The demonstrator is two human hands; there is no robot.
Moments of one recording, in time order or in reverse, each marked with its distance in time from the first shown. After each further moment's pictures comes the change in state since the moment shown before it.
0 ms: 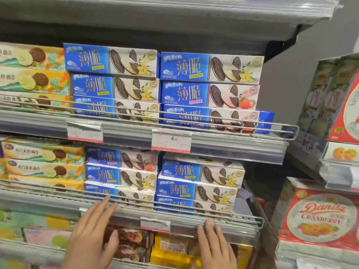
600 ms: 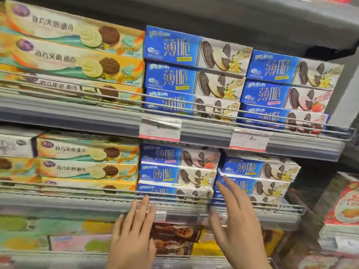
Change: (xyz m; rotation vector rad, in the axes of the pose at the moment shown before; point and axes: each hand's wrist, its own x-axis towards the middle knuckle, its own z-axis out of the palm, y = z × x) left_hand -0.003 -0.092 0.006 -0.001 -0.198 0.131; right_hand 0.065 -0.164 -0.057 0.167 0.255 -0.020
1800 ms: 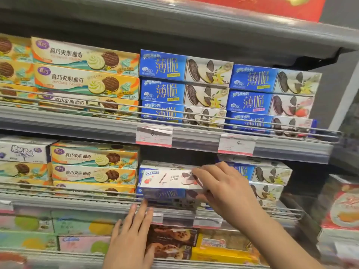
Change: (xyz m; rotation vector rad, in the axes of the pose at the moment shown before) left_hand 0.010 0.011 -0.045 0.123 -0.421 -0.030; right_hand 0.076 0.004 -0.036 -0.279 -0.099 -0.477
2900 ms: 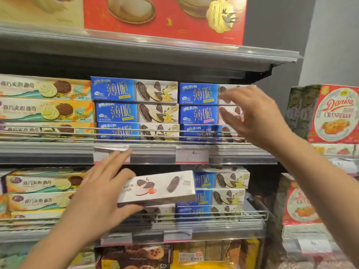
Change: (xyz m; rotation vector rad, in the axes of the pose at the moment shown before) left_hand 0.039 0.027 -0.164 -0.016 0.542 0.334; right_hand 0.037 0.165 -0.144 -0.020 0.359 0.085
